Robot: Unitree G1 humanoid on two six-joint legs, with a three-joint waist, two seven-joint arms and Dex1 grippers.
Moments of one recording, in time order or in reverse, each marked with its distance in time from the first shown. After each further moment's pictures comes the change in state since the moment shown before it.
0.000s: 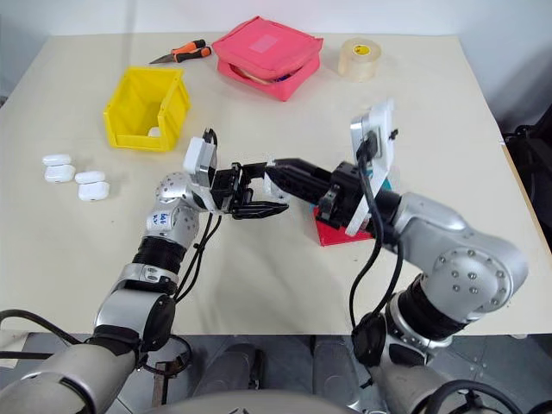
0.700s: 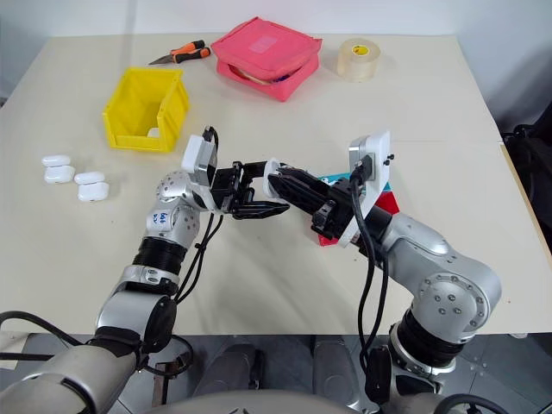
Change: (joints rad) left arm 0.022 -0.008 0.003 -0.059 -0.007 0.040 0.000; right arm 0.187 -0.078 0.187 0.037 0.092 -0.351 -0.121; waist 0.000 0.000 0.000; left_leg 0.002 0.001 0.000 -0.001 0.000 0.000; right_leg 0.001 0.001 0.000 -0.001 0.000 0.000
